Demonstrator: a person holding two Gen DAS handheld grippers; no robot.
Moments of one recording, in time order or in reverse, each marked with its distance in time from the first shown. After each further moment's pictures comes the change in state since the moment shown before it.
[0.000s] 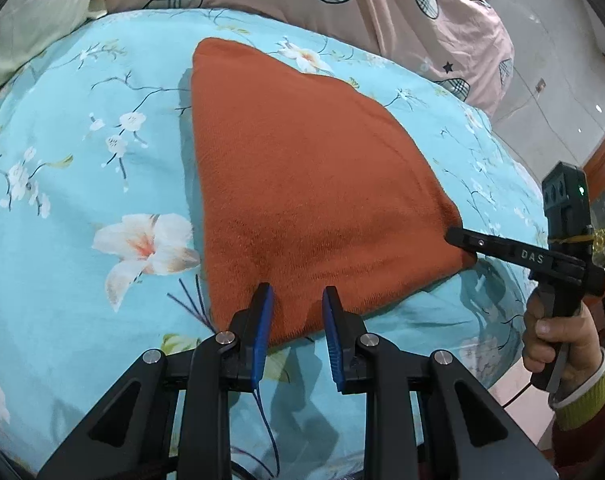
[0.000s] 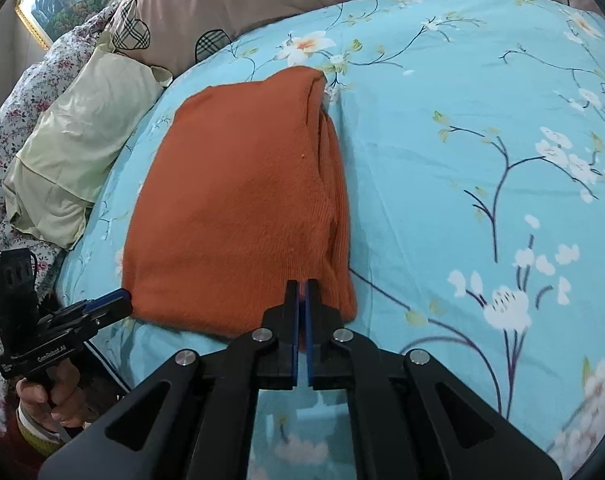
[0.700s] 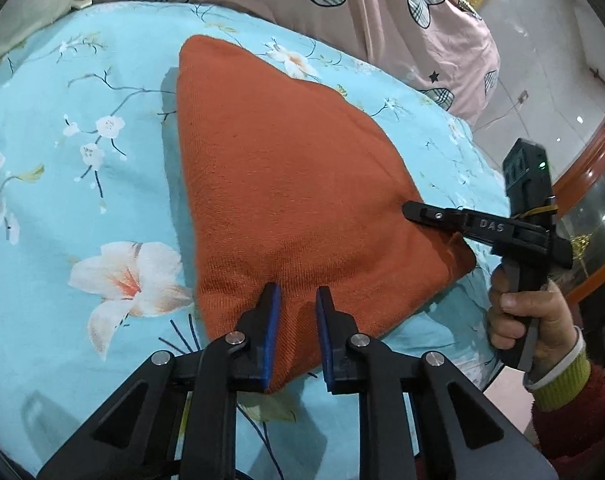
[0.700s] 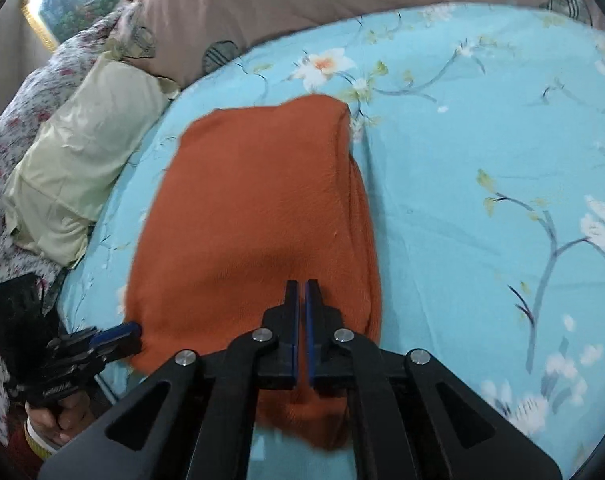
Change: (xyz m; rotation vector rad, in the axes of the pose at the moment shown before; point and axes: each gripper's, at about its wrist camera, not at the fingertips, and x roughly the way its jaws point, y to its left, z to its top) left arm 0.009 0.008 0.016 -0.007 -0.012 -0.097; right arm 0.018 0.016 0.039 -0.050 -0.044 0.033
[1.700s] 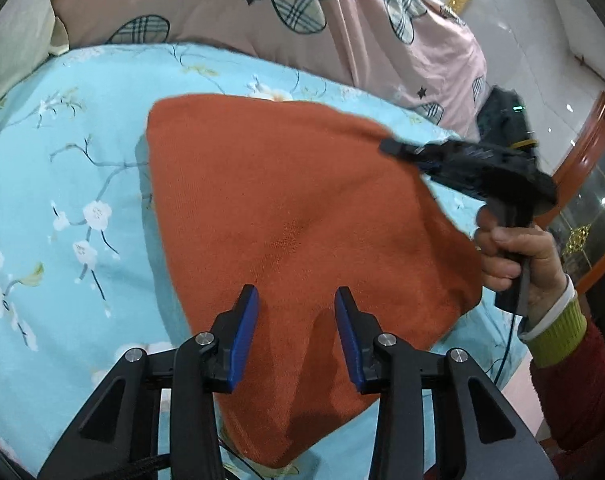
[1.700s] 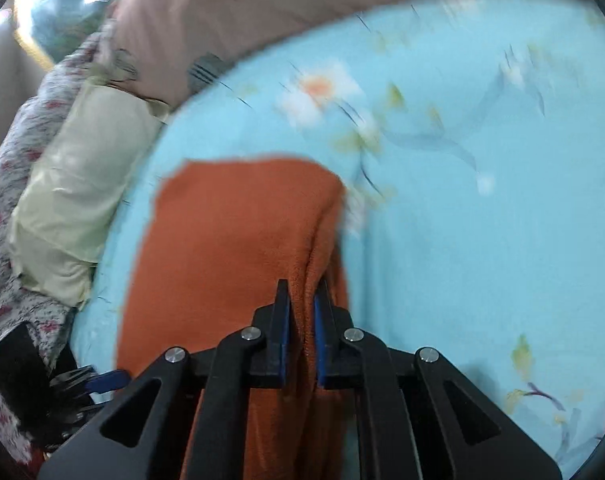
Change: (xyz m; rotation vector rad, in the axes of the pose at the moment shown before) left arm 0.001 -0.004 0.046 0.073 -0.046 -0.013; right arm 0.083 -0.045 0.086 0.077 0.047 0.099
